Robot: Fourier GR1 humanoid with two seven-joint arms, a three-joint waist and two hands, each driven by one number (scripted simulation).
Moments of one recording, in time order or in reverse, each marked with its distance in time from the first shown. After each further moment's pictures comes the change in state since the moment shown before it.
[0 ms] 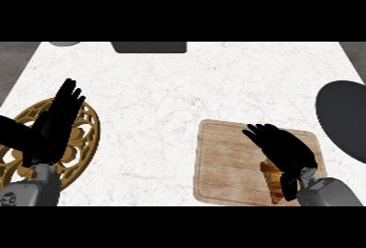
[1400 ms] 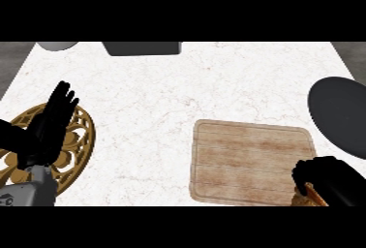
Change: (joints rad) left arm 0.012 -0.010 0.051 0.021 -0.022 -0.024 -0.019; right arm 0.378 -0.110 -0.207 -0.355 -0.046 -0.343 -0.328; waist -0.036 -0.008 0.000
